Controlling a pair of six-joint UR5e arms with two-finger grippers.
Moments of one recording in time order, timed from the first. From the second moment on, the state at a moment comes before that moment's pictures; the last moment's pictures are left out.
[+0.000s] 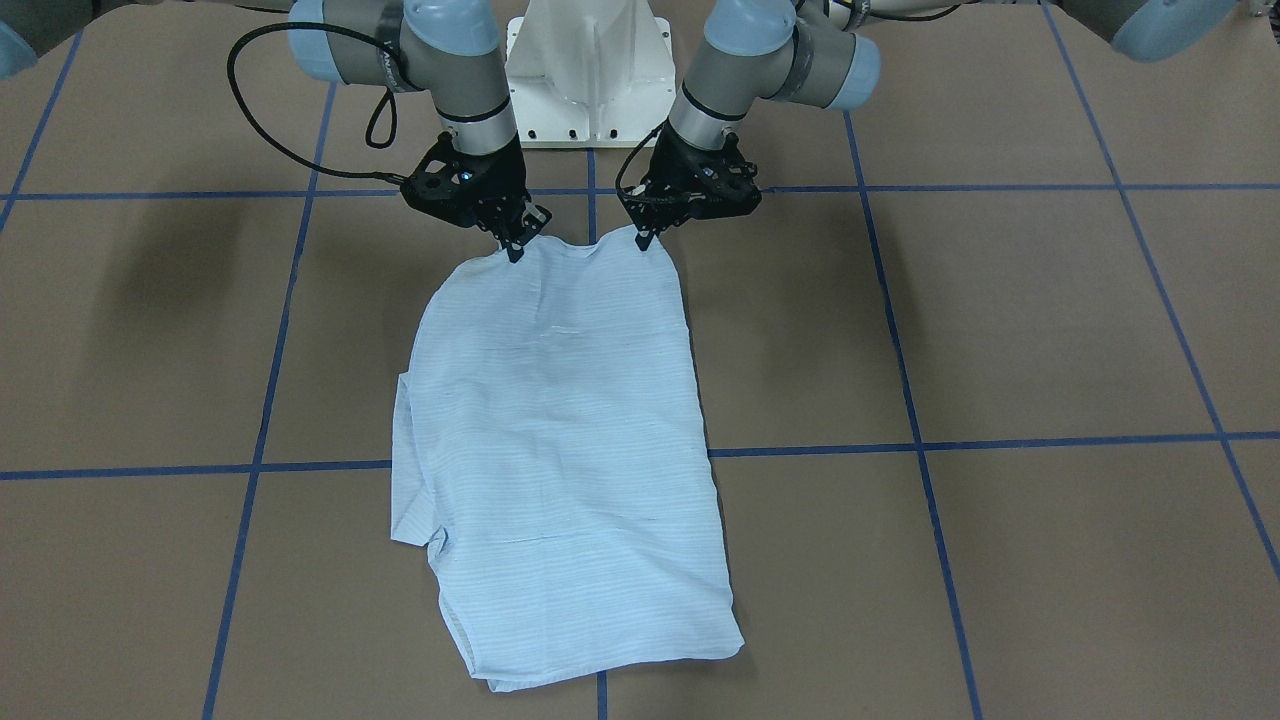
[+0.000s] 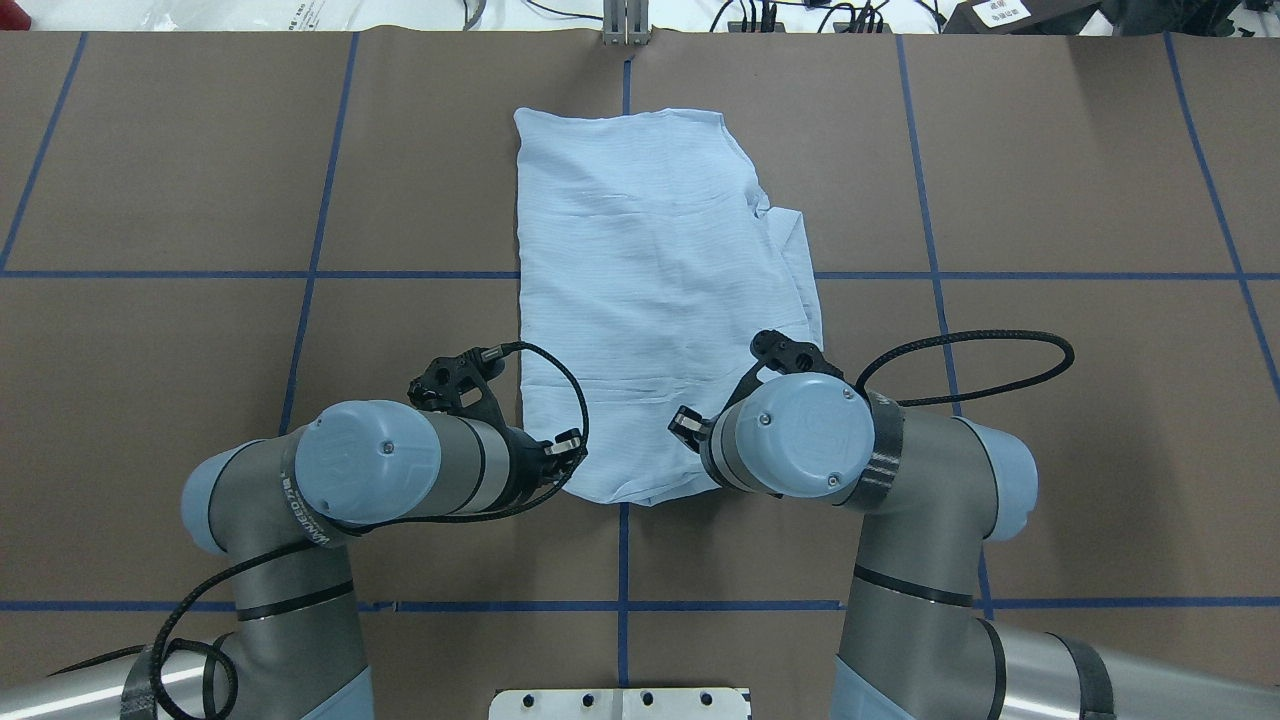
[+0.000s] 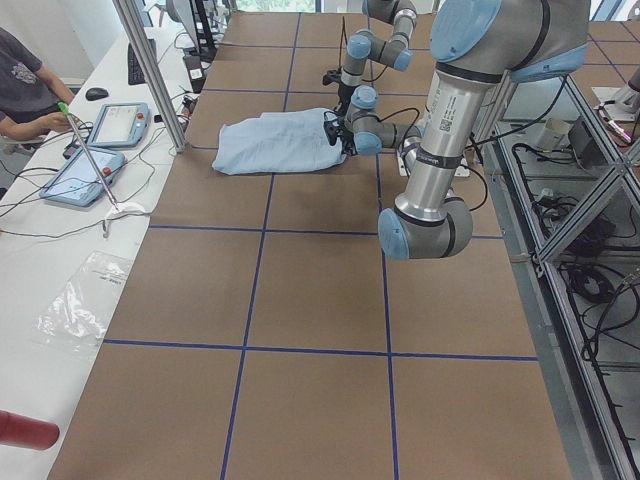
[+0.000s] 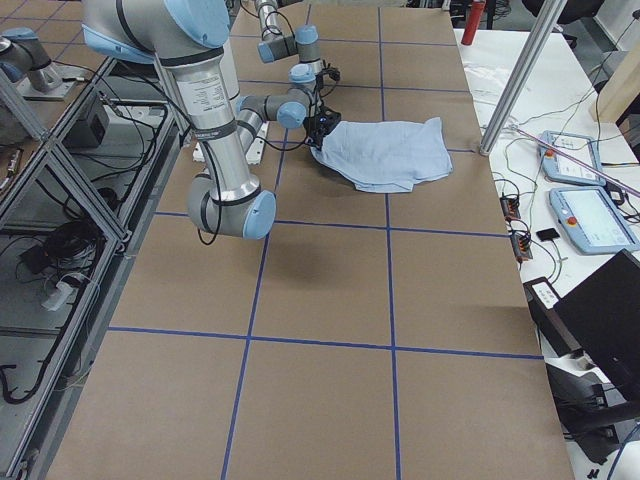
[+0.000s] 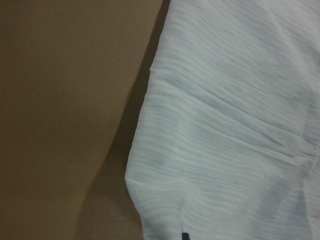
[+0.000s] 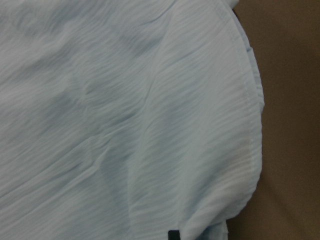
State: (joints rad) left arm -0.34 -2.04 -1.83 -1.97 -1.69 -1.77; right arm 0.35 -1.07 1.89 -1.52 1.66 1.90
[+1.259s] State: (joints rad) left arm -0.24 -1.98 -2.17 -1.73 -1.82 -1.79; right arm 0.34 -1.13 2.10 -1.52 1.96 1.91
